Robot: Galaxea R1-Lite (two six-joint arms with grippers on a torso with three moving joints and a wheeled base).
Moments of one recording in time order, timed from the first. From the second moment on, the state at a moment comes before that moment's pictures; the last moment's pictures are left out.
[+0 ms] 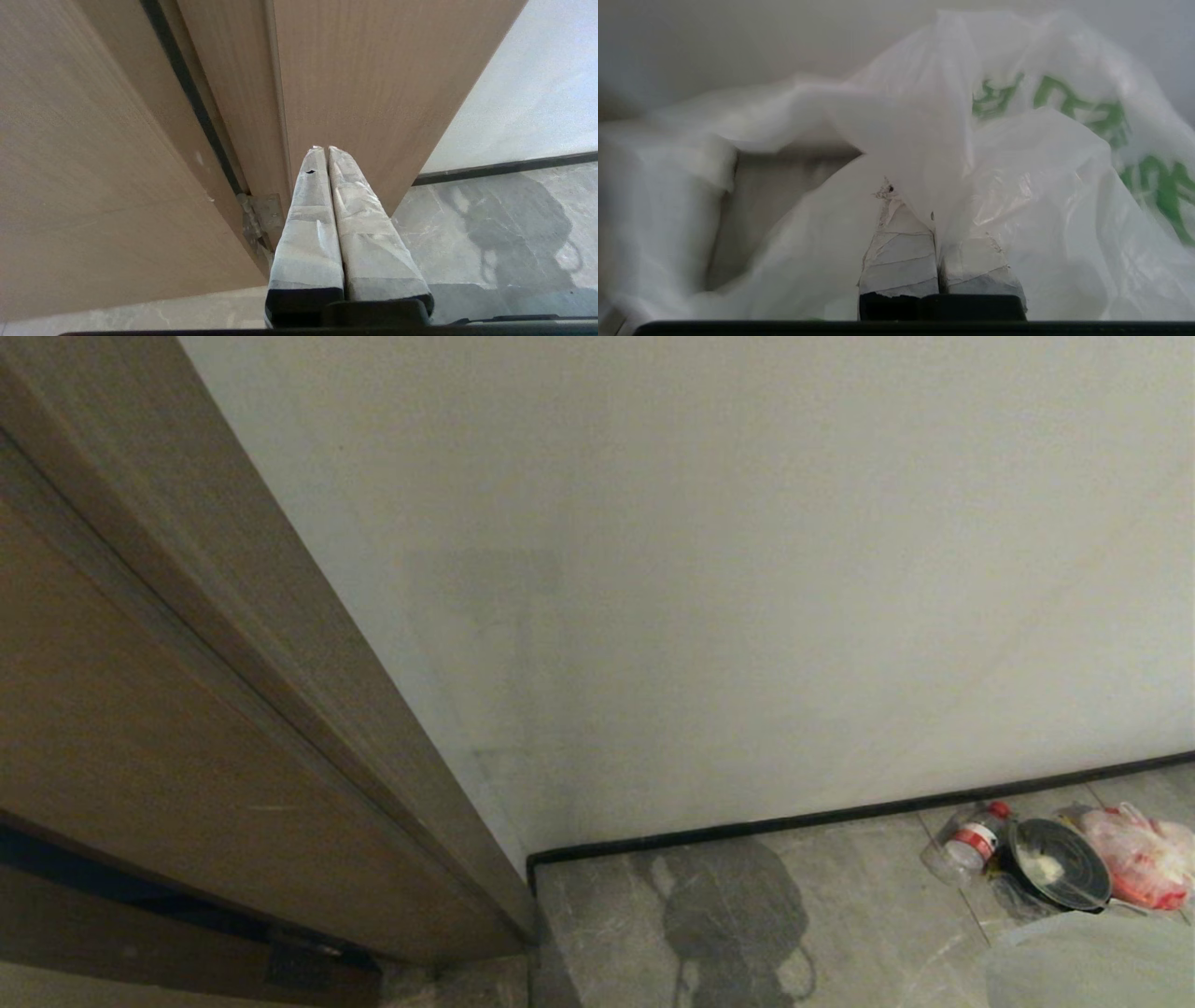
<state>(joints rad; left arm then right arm) 0.00 0.00 0.00 0.00 0.00 -0.01 0.00 0.09 -0.33 0.27 0.05 -0.06</state>
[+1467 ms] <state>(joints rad) 0.00 0.00 0.00 0.00 0.00 -0.01 0.08 1.67 -0.76 -0.12 -0.16 -0.44</state>
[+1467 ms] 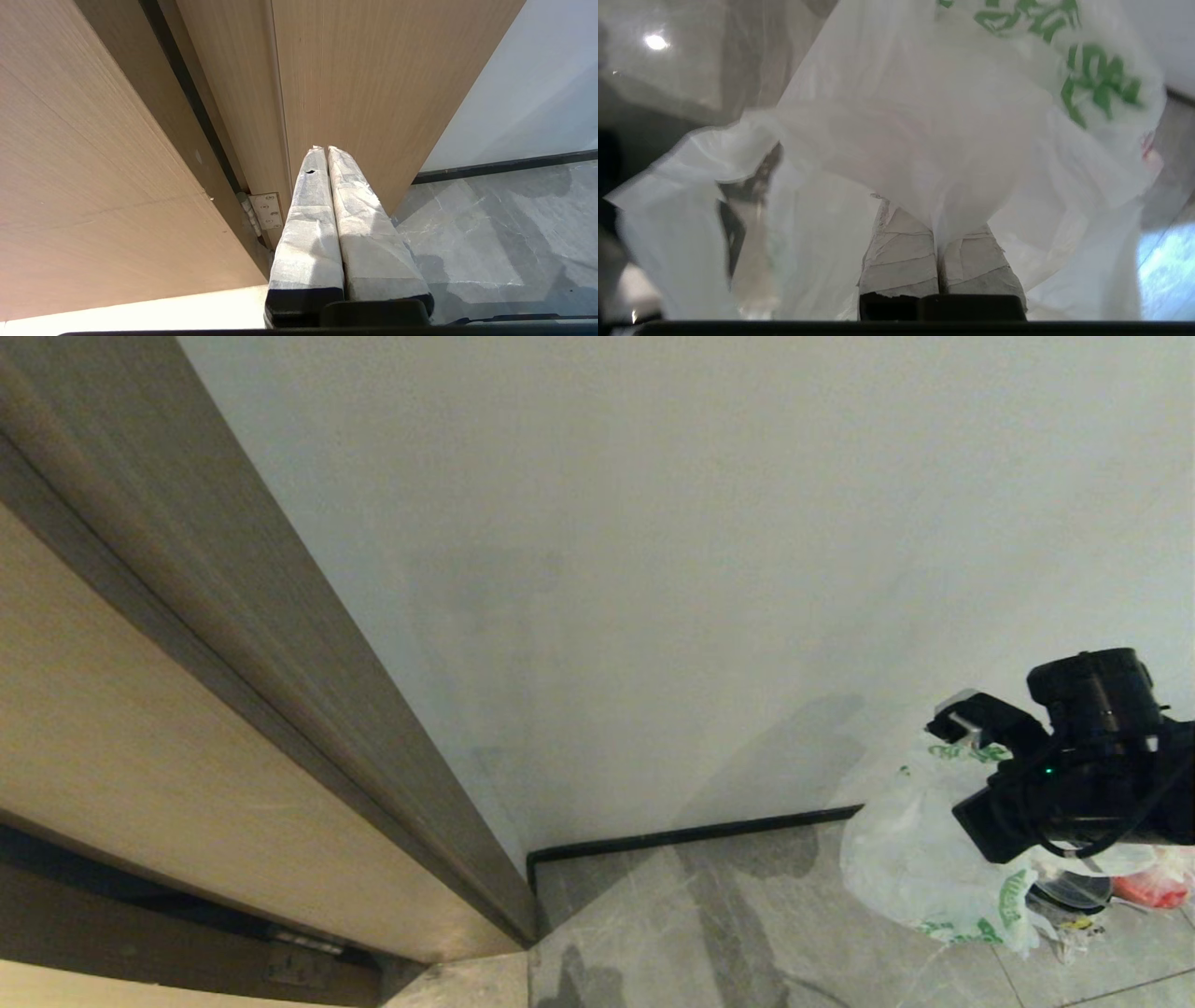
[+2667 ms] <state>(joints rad) 0.00 0.00 0.00 0.00 0.00 -0.01 0.17 2.12 -0.67 -0.62 -0.30 -0.44</state>
